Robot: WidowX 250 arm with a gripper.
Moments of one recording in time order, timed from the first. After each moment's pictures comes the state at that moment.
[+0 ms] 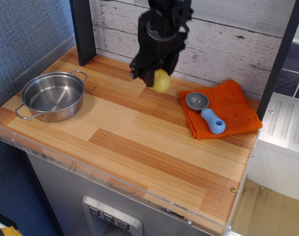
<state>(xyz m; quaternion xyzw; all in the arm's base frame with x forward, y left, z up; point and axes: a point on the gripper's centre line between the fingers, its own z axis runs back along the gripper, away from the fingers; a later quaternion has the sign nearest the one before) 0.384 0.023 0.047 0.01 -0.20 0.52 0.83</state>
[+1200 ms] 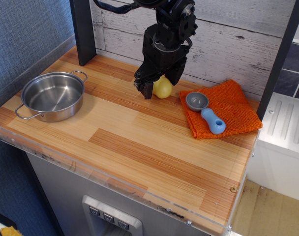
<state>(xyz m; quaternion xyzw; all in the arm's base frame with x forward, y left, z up) 0.390 0.025 0.028 0.03 -0.18 0.53 0.83</state>
